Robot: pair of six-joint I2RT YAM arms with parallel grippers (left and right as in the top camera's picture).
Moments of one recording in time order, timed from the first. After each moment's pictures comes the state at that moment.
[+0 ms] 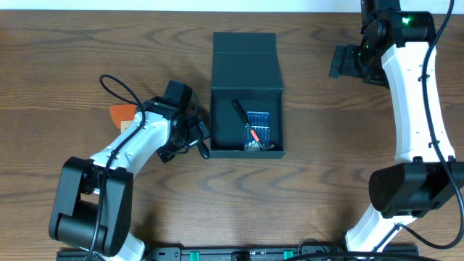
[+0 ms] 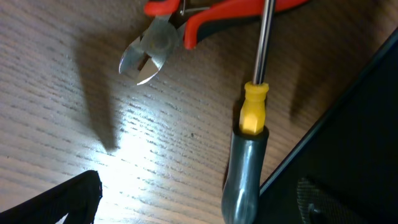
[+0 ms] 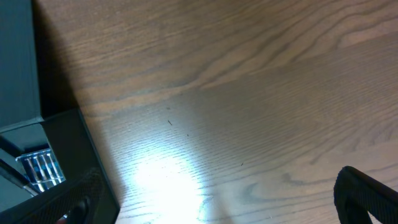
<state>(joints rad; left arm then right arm) -0.30 1.73 1.03 -0.73 0.14 -0.81 0.03 1.92 2.03 -1.45 0.17 0.31</state>
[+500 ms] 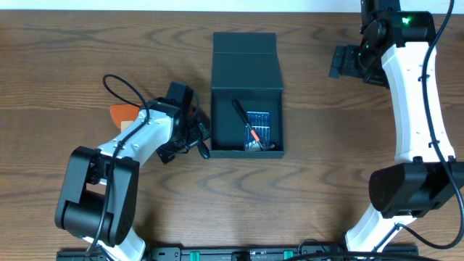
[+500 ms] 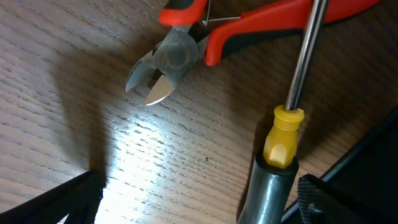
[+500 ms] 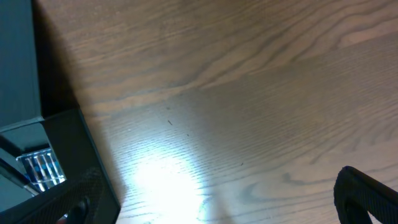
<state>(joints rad) -0.30 1.80 1.03 -0.70 0.11 -0.83 0.03 1.92 2.03 -1.45 0.17 0.31</state>
